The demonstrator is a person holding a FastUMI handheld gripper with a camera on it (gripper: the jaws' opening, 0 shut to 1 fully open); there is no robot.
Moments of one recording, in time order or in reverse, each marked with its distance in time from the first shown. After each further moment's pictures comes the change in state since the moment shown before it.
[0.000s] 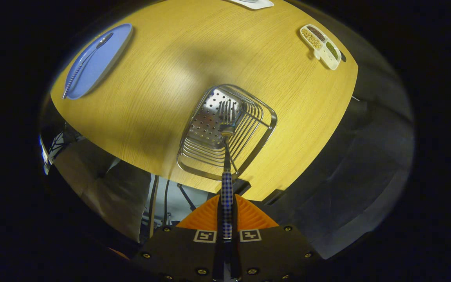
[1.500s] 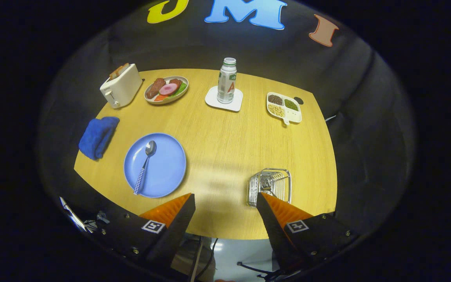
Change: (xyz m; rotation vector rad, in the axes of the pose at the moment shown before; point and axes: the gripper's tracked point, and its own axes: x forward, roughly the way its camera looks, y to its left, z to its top) arm -0.131 0.111 0.062 0.445 -0.869 0.141
